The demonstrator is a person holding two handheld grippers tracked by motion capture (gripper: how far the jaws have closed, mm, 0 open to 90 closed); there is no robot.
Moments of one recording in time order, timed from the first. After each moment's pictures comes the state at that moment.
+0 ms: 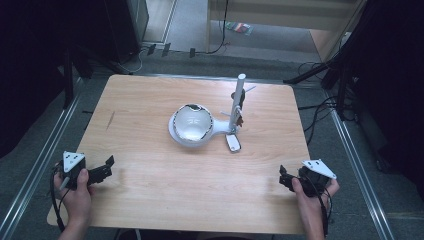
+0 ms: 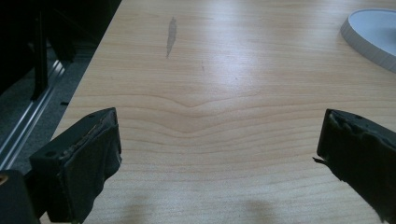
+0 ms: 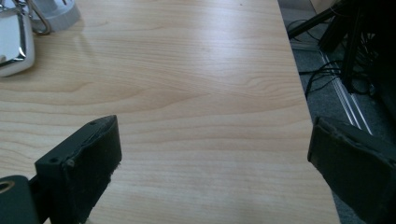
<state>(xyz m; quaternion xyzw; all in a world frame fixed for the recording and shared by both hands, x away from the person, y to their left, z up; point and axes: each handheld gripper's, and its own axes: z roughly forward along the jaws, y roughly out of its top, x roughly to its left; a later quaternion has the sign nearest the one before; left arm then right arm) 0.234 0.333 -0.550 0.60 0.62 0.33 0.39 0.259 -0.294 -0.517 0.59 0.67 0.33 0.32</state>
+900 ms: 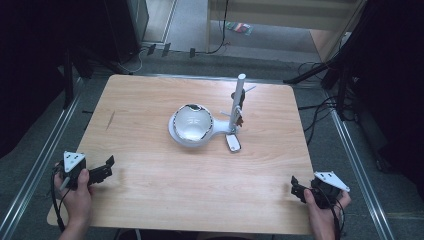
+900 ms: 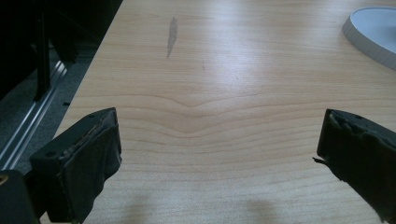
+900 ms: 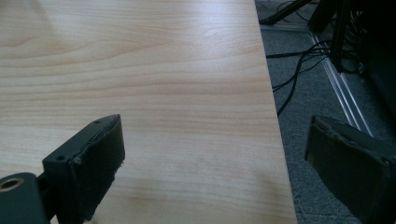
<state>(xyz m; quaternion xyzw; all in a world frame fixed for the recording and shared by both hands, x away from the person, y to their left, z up) 0.234 0.331 -0.550 0.60 0.62 0.33 0.39 0.238 -0.332 -0.538 0.61 0.66 0.31 0.31</state>
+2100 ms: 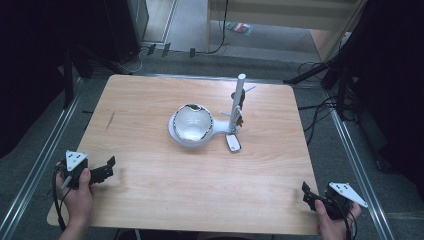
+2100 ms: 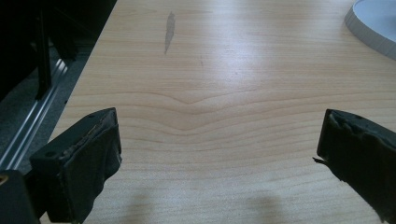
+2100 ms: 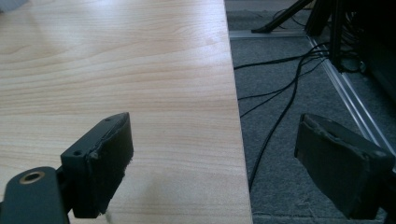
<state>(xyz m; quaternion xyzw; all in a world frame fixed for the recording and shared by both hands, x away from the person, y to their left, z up) 0.237 0.329 -0.550 0.61 0.62 0.33 0.37 0.213 -0.364 -0.546 0.62 0.63 0.36 0.31</state>
